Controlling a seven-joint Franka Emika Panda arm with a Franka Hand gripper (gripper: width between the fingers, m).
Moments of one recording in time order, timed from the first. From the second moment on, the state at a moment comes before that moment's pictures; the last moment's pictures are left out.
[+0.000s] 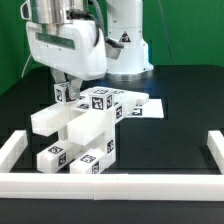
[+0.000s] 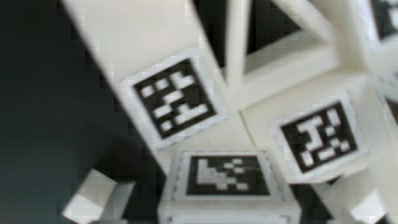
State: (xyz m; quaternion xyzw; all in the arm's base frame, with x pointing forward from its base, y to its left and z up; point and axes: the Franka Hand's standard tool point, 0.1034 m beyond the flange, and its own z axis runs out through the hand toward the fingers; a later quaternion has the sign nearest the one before) arm 0.543 -0.118 0.111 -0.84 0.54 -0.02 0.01
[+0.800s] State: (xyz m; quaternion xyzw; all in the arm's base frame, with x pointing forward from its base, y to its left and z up) arm 0.547 -0.116 0.112 -0.73 0.68 -0.02 0.03
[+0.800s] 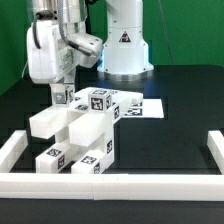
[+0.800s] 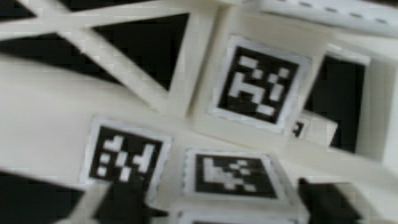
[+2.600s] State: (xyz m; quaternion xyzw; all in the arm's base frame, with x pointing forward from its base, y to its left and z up) arm 0.551 -0.120 0.112 -0.84 0.54 -0.03 0.00
